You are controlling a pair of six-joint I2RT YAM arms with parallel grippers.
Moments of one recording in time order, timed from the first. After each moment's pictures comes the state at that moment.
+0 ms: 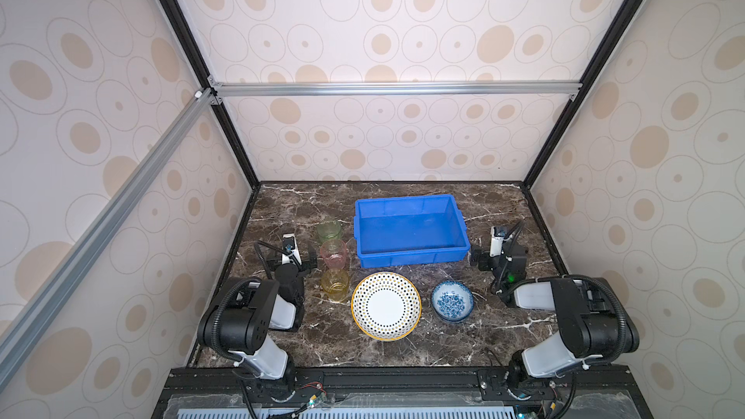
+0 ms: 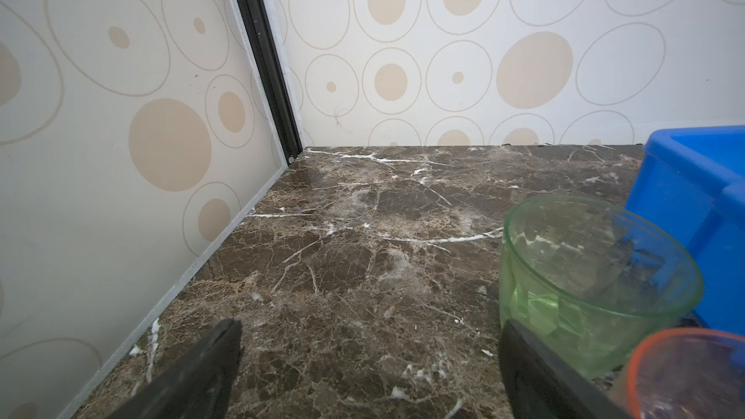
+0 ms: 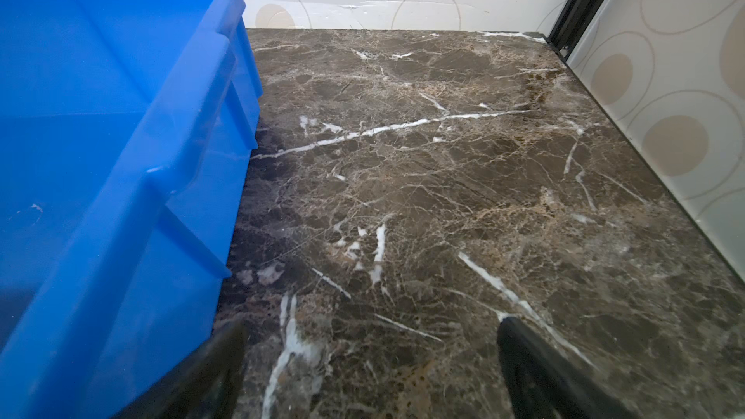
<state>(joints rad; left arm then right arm) -0.08 1.60 0.19 1.30 -0.32 0.07 0.02 1.55 0.41 0.70 0.04 -0.01</state>
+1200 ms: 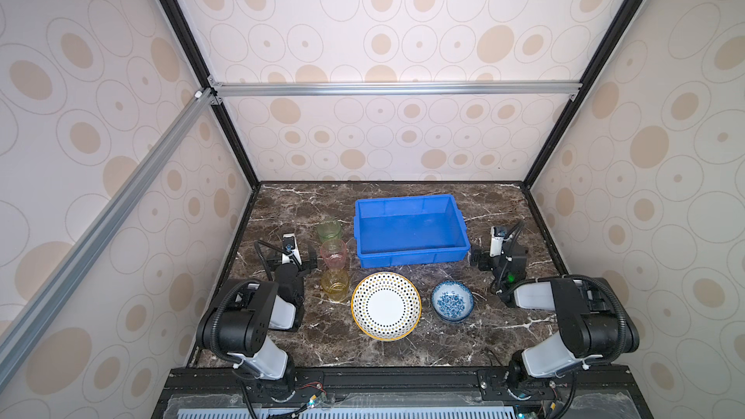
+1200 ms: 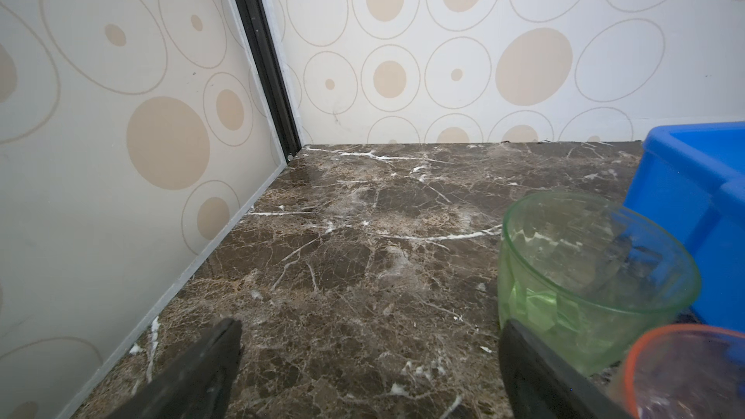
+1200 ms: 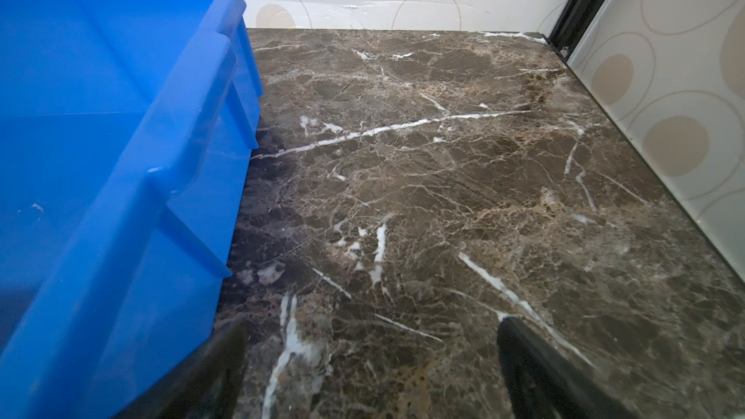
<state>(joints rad) -0.08 1.55 0.20 1.23 -0.32 0.07 0.02 1.55 0.41 0.70 0.04 -0.01</state>
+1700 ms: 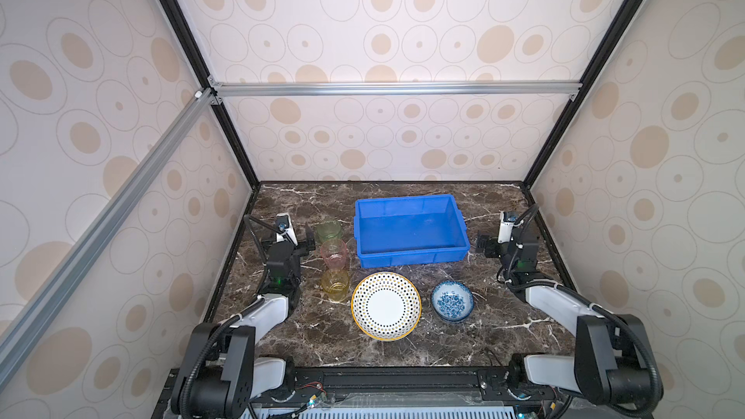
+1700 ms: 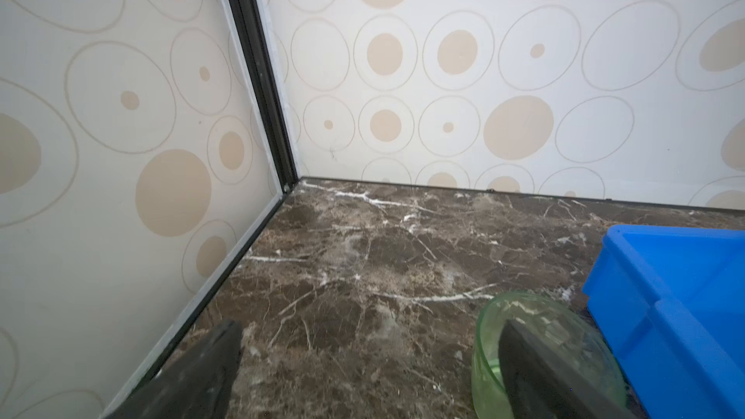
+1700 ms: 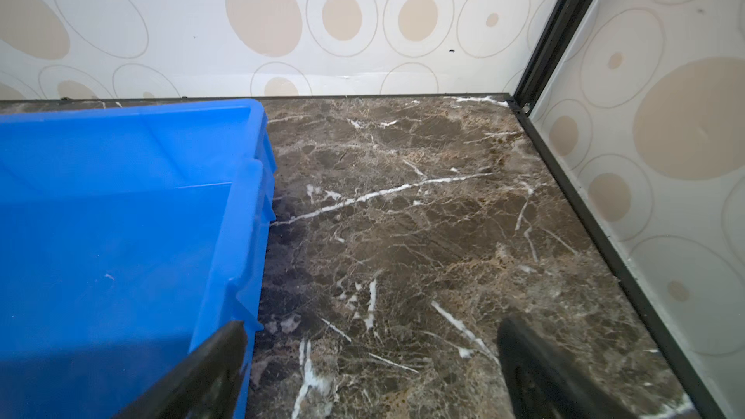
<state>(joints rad) -0.08 1.23 0.44 0.65 -0.31 -0.01 0.03 1.25 0.57 0.30 0.08 0.02</state>
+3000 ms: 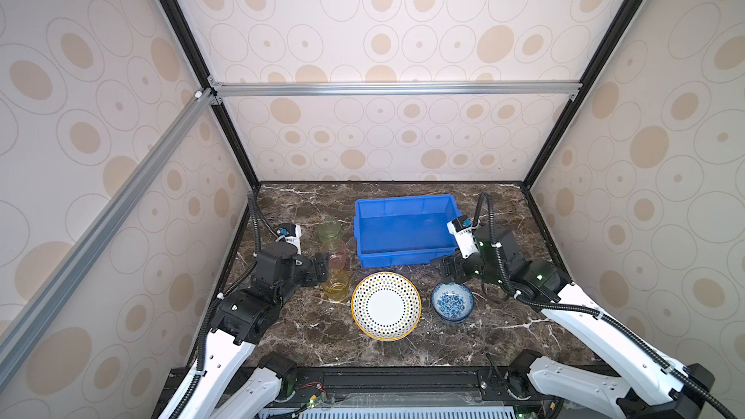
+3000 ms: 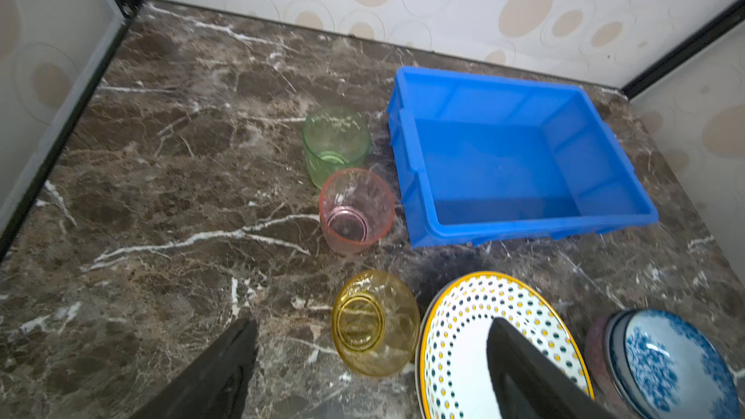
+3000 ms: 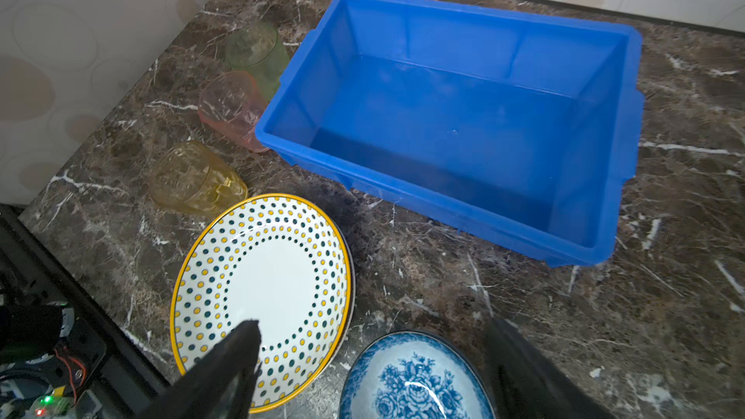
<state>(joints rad) -0.41 0.74 0.89 -0.79 -0.15 -0.42 0.67 1.03 1.00 -0.67 0.00 0.25</state>
